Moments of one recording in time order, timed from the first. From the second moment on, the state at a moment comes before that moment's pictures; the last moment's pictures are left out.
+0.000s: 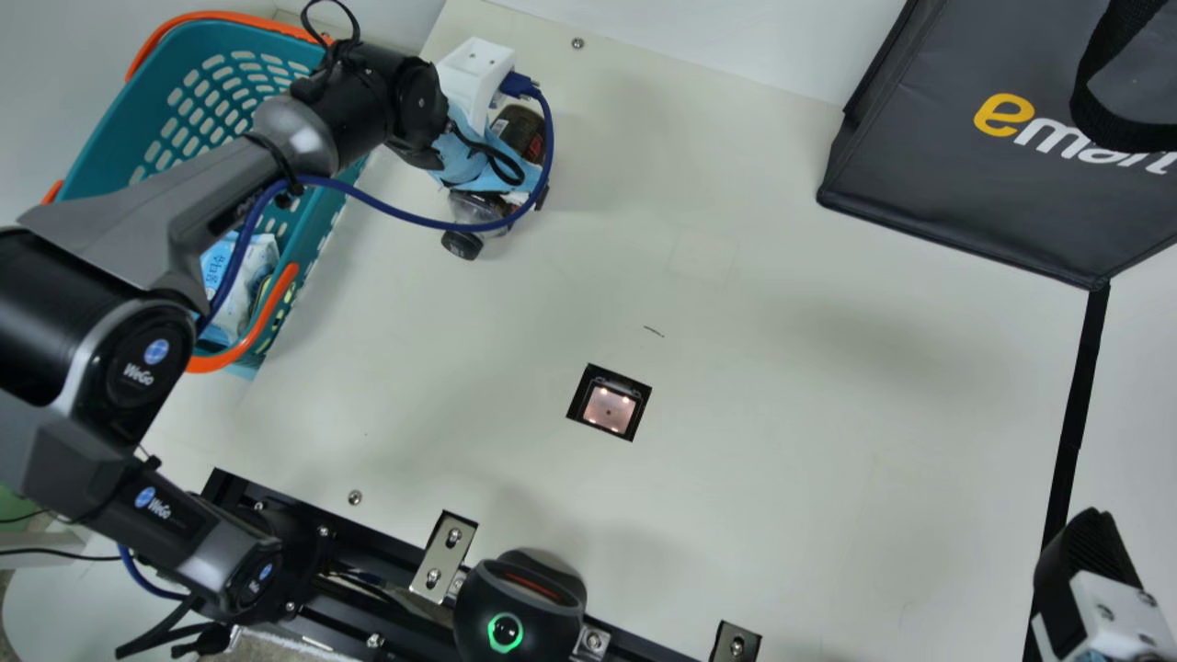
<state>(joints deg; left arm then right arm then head) -7.9 108.5 -74.0 -6.9 44.5 1.8 0.7 42.7 -69.8 -0.8 69.7 0.0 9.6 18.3</state>
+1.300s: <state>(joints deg) -4.7 85.9 -54.7 -13.1 40.5 12.8 0.7 42.7 -69.8 -0.8 69.6 0.0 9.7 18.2</state>
